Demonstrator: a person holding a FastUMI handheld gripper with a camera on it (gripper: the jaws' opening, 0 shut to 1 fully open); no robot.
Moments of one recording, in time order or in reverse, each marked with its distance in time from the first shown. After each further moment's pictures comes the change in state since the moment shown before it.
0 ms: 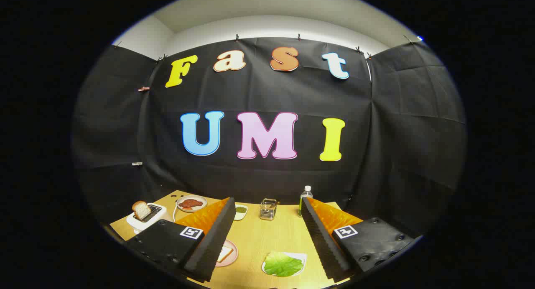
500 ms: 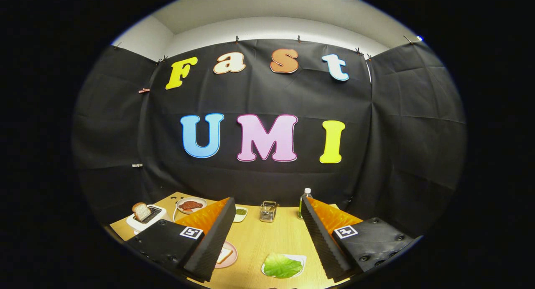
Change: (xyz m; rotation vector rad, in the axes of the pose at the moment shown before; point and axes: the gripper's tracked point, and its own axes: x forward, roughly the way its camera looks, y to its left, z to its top) arm -0.001 -0.004 0.000 0.009 -0.005 -0.004
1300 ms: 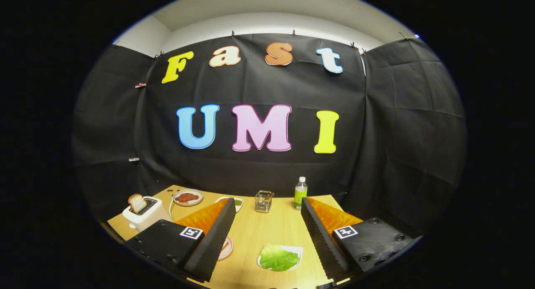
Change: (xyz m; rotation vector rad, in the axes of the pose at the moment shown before) arm -0.013 -0.013 -0.050 0.003 0.080 -0.026
